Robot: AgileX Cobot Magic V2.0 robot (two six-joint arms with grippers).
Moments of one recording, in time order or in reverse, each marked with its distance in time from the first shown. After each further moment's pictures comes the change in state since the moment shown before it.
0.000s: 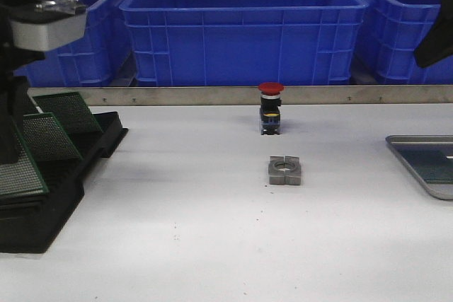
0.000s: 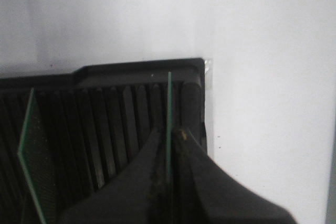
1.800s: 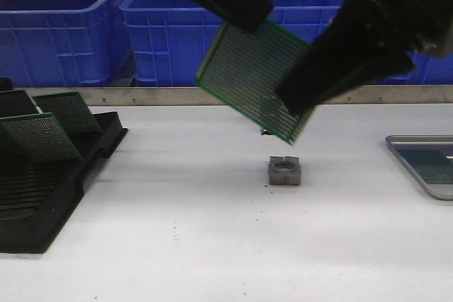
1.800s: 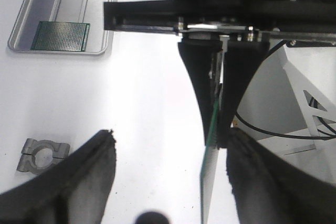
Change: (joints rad) left arm -0.205 -0.008 -0.147 -0.804 -0.026 0.002; right arm 0.407 -0.053 0.047 0.076 0.516 -0.459
